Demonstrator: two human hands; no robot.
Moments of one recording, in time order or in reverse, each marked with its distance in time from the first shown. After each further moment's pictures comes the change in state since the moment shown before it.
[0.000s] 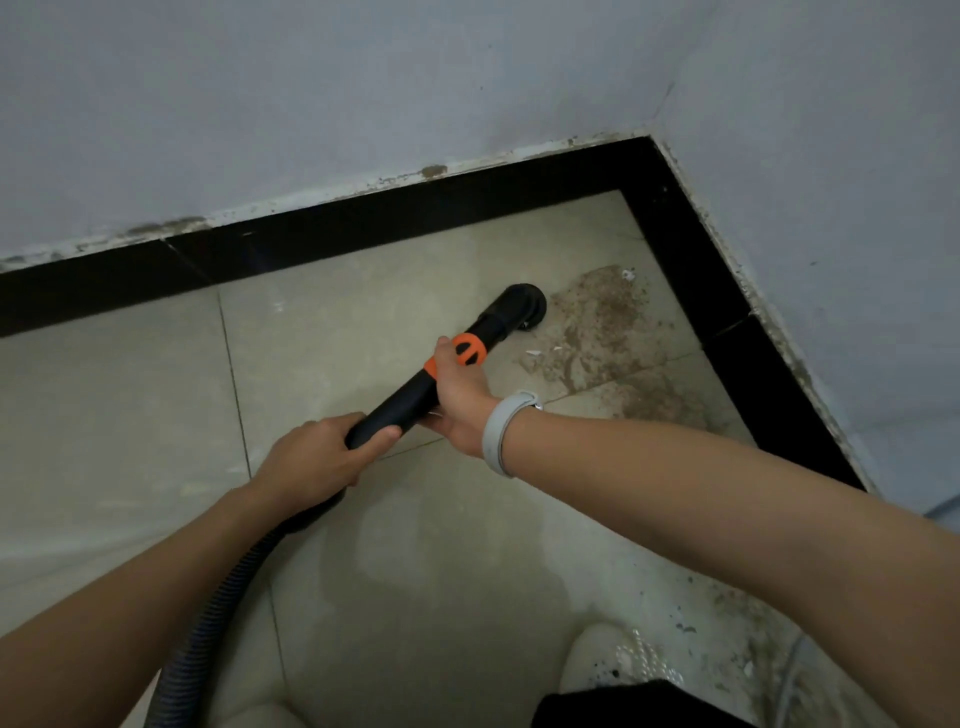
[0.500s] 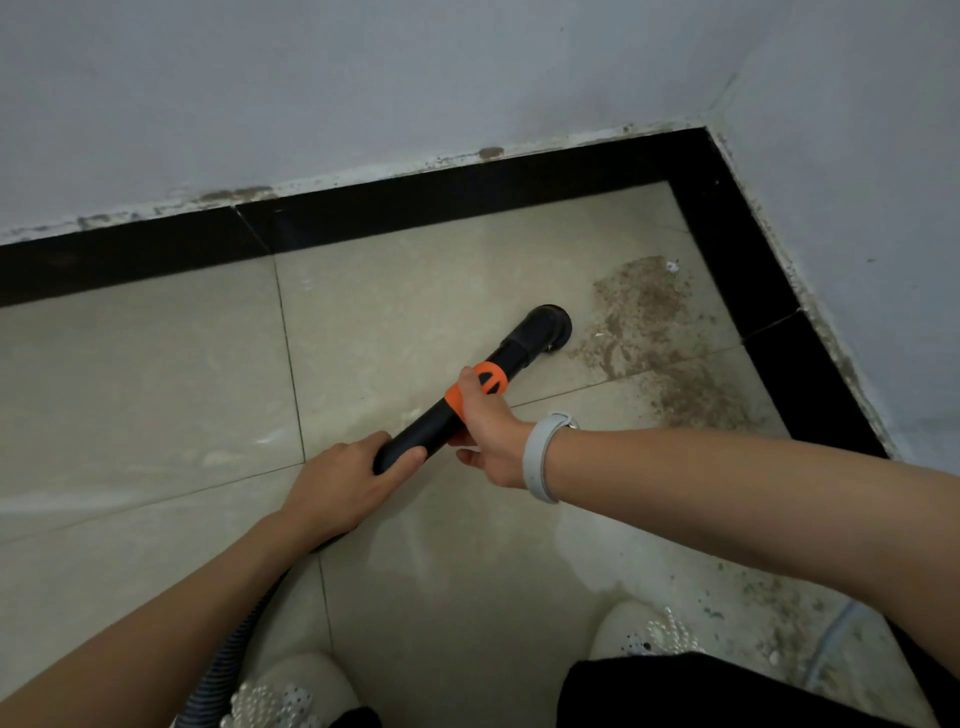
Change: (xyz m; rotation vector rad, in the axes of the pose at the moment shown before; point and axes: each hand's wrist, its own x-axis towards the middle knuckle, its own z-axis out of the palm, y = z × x) left_hand -0.053 -0.021 0.016 0.055 -0.011 -0.066; right_hand -0.027 0.047 0.003 -0.353 -0.029 0.067
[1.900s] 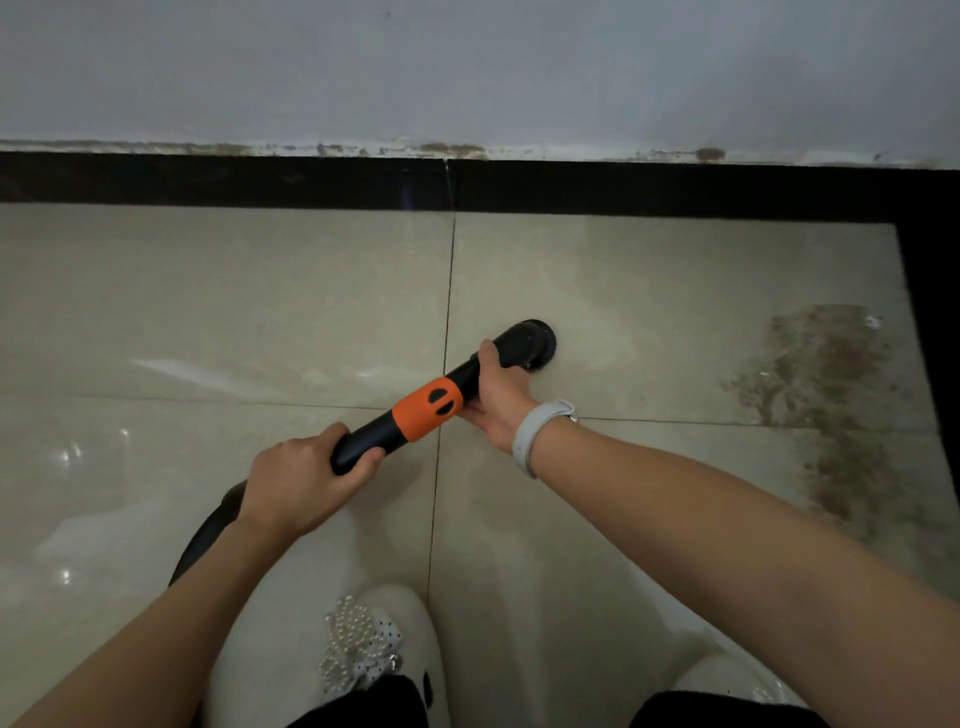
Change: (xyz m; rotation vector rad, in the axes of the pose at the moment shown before) left_hand -0.103 -0.121 -0.024 0.136 0.389 -0.292; right_hand 0.020 0.005 0.131 0.145 -0.127 -0.029
